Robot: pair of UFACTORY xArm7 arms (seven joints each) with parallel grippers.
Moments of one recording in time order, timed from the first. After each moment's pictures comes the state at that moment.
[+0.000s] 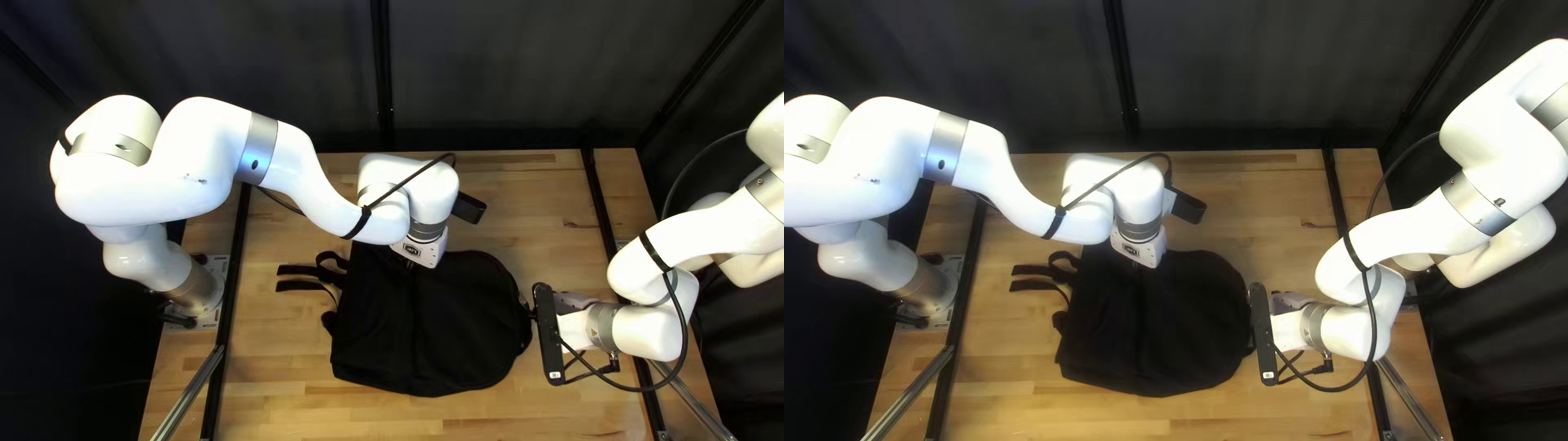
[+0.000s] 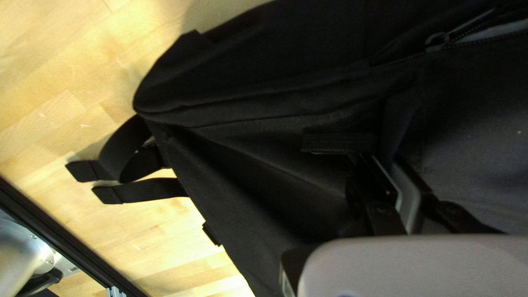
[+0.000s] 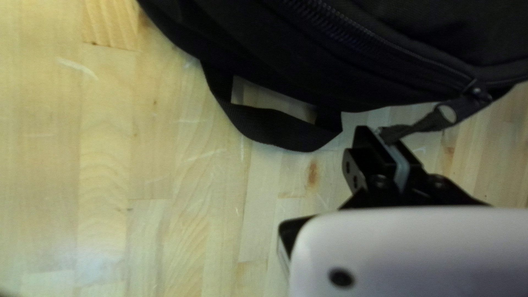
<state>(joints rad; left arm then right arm) 0.21 0.26 -0.21 1.25 -0.01 1.08 -1.04 0.45 -0.27 0.18 0.39 -0.82 0.69 1.02</state>
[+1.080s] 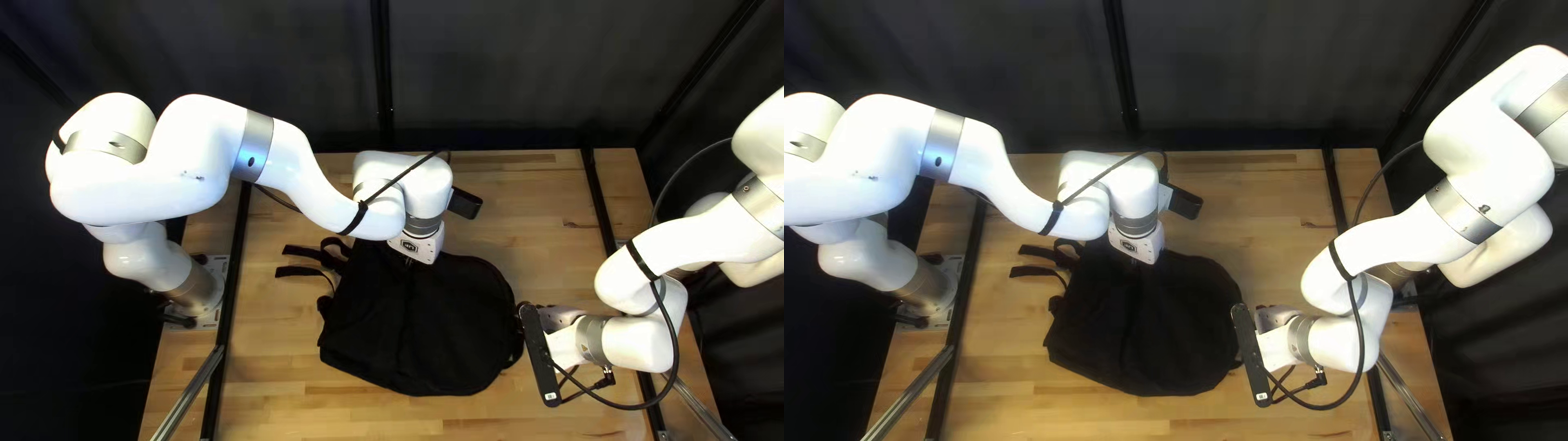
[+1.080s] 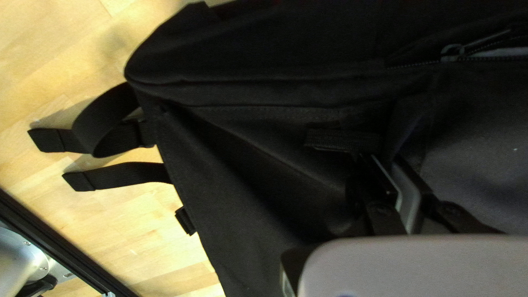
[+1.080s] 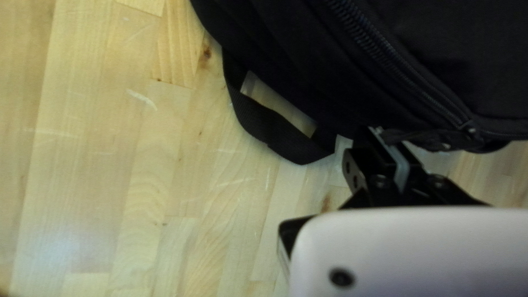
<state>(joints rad) 0.22 0.25 -0.21 1.23 -0.03 1.06 -1.03 0.45 -0.18 0.17 0.48 -0.84 0.64 0.92</state>
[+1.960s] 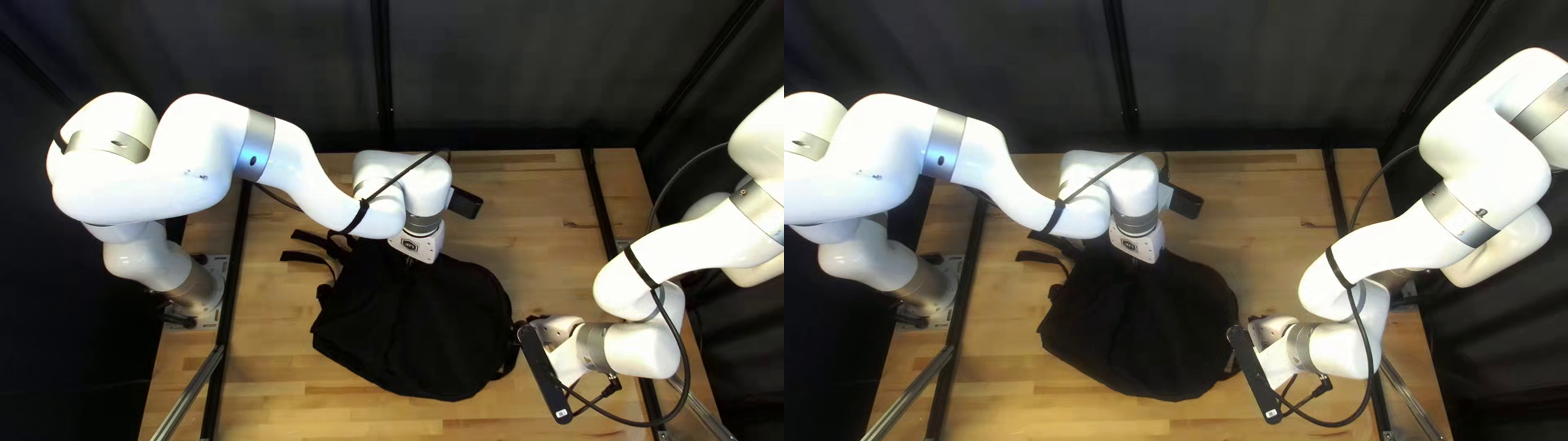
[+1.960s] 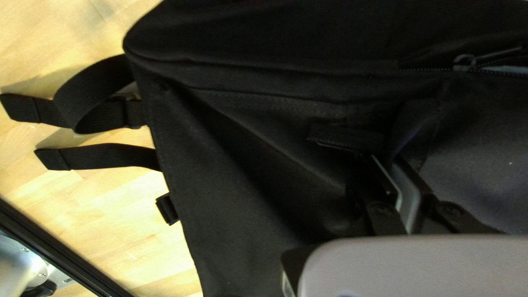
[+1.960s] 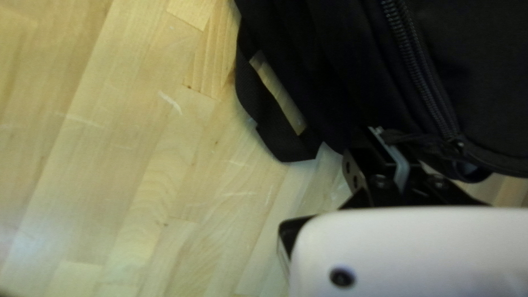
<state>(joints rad) 0.23 0.25 -0.22 1.23 -0.04 1.05 -0.98 0.45 -0.18 0.16 0.50 -0.89 0.60 0.78</state>
